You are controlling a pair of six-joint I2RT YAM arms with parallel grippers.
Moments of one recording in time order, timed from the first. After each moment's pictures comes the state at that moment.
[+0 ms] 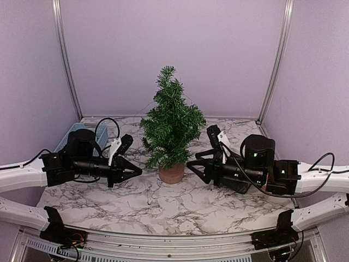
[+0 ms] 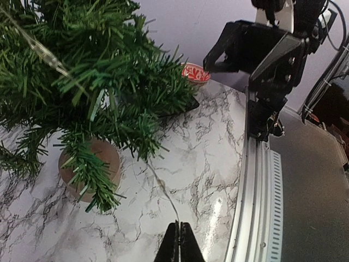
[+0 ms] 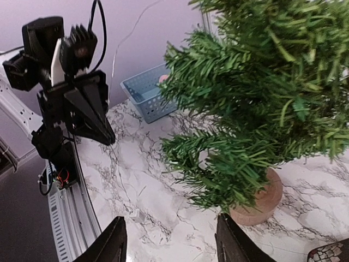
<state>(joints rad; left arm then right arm) -0.83 1.04 0.66 -0.05 0.46 -0.06 1.11 1.05 0.71 0.11 0.04 0.25</state>
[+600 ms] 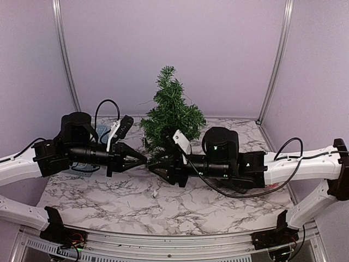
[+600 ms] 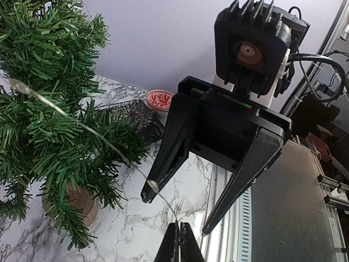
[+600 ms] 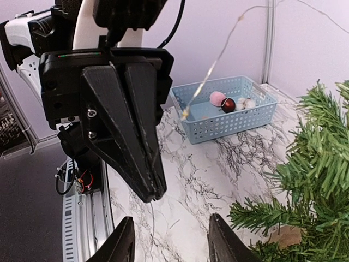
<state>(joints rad) -0.89 1.05 0.85 -0.12 0.52 -0.13 1.20 1.41 0.99 0.21 -0.10 0.10</state>
